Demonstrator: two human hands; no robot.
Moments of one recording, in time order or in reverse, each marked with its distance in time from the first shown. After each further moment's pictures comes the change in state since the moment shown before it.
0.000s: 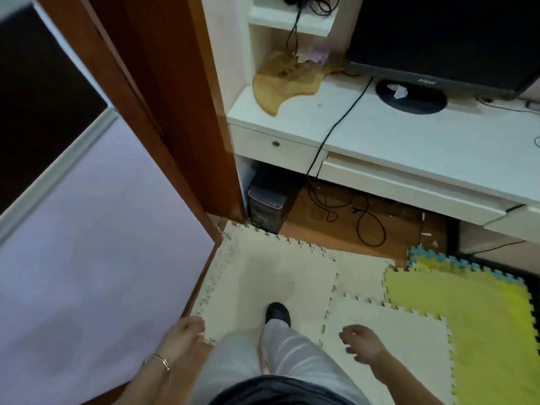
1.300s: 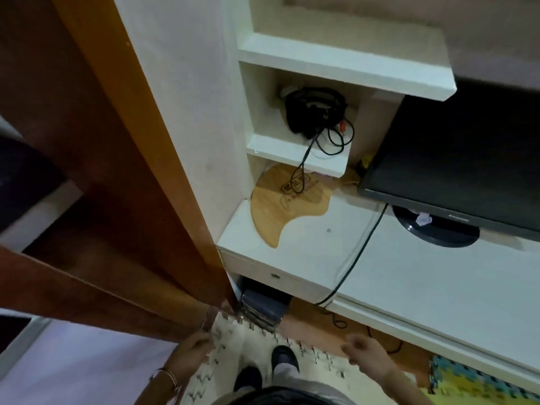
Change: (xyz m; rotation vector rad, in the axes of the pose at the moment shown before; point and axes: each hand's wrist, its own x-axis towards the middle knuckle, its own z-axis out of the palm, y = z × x) left_hand 0.192 0.298 -0.046 -0.028 -0.058 0.098; right_hand 0.110 -0.332 -0.092 -0.171 0.018 -0.184
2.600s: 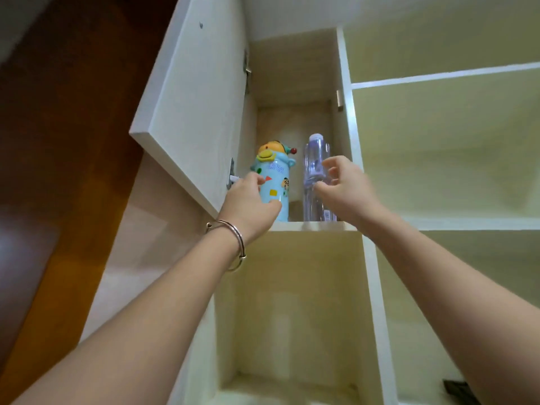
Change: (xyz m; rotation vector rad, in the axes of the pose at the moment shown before) left_hand -0.373 0.662 -0.131 0.019 0.906 1.838; right_hand -0.459 -0.555 -0.324 0.099 1.322 -1.737
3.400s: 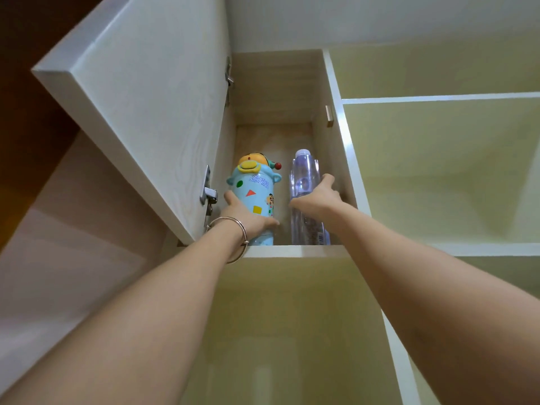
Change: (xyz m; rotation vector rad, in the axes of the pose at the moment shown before) left_hand 0.099 -0.040 0.064 -0.200 -0.109 -0.240; right_hand 0.083 0.031 0.042 -0.045 -0.010 0.365
